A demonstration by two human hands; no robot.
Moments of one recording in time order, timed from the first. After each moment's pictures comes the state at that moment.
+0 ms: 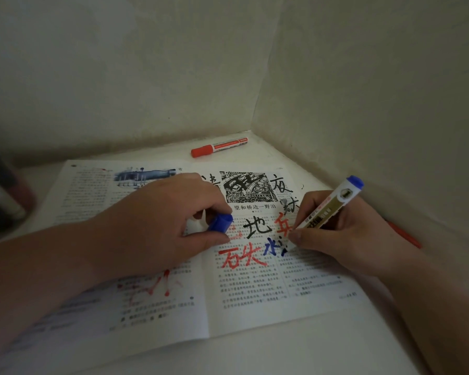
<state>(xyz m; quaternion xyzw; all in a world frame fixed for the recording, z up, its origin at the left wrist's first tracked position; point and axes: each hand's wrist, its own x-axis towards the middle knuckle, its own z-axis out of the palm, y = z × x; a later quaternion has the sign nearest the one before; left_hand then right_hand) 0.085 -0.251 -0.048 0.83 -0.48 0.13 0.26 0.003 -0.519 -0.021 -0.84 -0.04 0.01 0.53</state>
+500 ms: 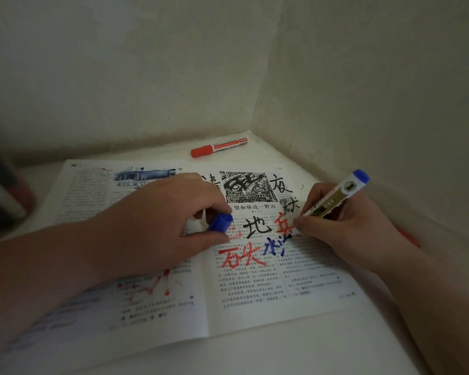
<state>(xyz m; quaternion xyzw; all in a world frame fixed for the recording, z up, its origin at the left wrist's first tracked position) 0.083 -0.252 -0.047 0.83 -0.47 0.13 0.25 0.006 -0.524 -0.019 -0.87 0.00 -0.04 0.50</state>
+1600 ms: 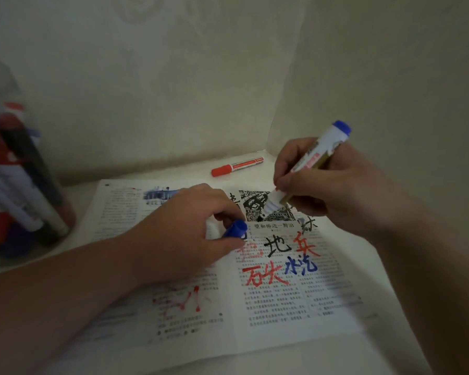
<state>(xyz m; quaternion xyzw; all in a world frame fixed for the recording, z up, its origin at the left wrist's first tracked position) 0.083 -0.250 -0.035 0.87 -0.38 0.05 0.31 0.045 -0.467 0.041 -0.80 -0.16 0.01 0.58</state>
